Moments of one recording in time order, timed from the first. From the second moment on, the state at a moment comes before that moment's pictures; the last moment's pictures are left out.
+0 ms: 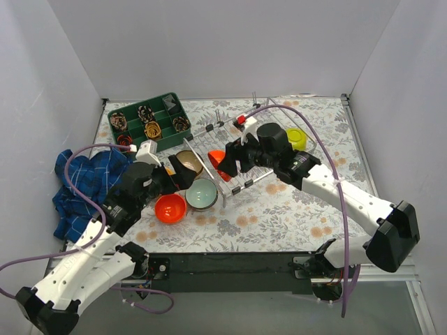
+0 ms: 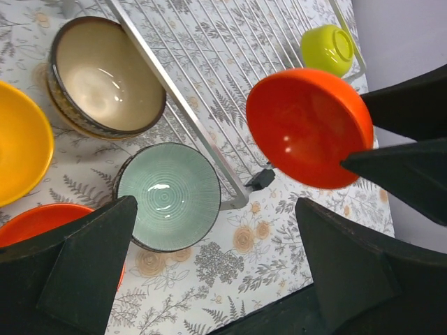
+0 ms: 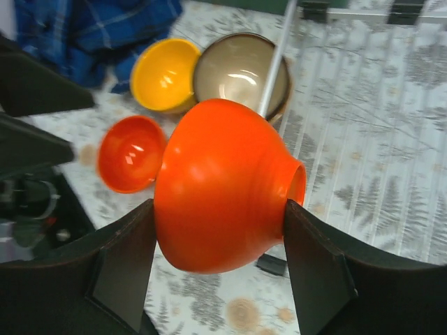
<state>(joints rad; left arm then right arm) -0.56 0.71 0.76 -0.44 -0.09 -0.71 0.78 1.35 1.16 -0.25 -0.22 0.21</state>
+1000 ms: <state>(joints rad) -0.56 0.73 0.63 -0.27 0.09 -0.83 0.77 1.27 0.79 0.45 -0.55 0.93</state>
